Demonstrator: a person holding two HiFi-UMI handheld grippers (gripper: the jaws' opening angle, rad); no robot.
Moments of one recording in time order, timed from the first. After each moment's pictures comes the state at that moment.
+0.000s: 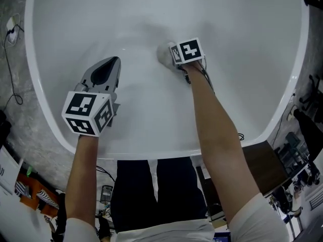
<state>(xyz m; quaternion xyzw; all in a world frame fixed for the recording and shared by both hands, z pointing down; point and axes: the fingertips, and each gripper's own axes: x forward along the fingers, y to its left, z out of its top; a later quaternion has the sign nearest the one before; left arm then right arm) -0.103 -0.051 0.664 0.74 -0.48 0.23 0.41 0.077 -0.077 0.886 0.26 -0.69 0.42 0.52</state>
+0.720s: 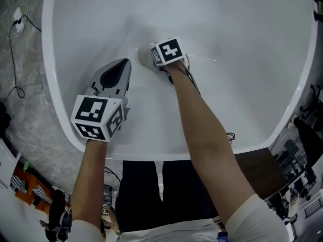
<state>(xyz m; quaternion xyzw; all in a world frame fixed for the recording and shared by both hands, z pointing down) -0.127 -0.040 0.657 0.73 -0.50 0.22 0.41 -0.062 -0.058 0.881 0.20 -0.74 0.42 0.49</state>
